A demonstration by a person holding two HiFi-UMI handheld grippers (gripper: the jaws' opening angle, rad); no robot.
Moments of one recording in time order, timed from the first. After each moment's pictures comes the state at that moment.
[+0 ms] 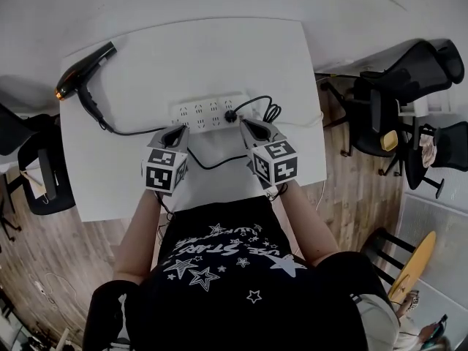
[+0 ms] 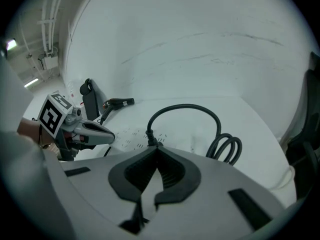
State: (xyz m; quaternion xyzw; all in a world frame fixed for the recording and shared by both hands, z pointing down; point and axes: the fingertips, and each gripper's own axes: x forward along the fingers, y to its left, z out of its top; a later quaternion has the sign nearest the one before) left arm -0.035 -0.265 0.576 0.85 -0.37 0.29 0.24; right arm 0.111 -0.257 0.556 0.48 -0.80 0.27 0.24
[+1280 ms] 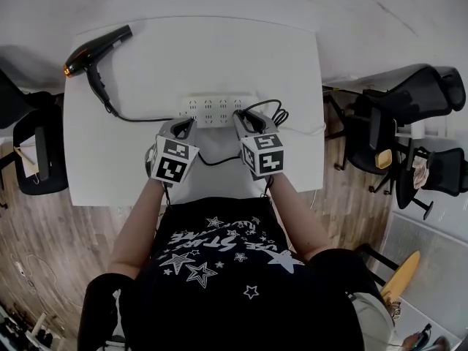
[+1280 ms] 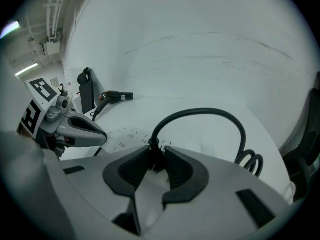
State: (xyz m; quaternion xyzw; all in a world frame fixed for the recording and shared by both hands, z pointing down) left arm -0.036 -0.267 0.580 0.84 -0.39 0.32 0.20; right arm 0.084 -0.284 0.570 0.49 -0.79 0.23 0.28
